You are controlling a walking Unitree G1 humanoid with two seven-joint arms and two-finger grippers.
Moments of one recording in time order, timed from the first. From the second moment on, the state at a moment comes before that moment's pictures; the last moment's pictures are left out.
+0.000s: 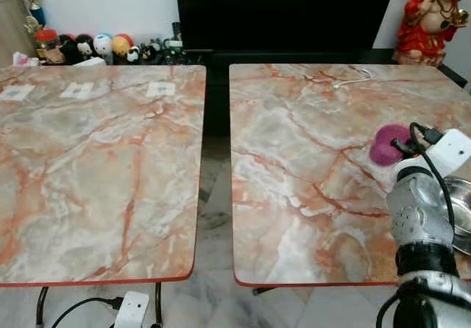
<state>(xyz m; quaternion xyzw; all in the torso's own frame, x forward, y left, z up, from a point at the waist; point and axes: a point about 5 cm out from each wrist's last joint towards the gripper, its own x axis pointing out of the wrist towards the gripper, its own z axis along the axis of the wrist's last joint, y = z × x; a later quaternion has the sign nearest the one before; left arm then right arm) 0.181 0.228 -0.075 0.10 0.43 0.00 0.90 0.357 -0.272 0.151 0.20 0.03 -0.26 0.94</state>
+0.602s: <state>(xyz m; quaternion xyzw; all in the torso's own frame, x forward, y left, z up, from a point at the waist) 0.184 0.228 -0.074 0.10 0.43 -0.01 0.90 0.371 -0.277 0.149 0.23 0.08 -0.28 0.93</state>
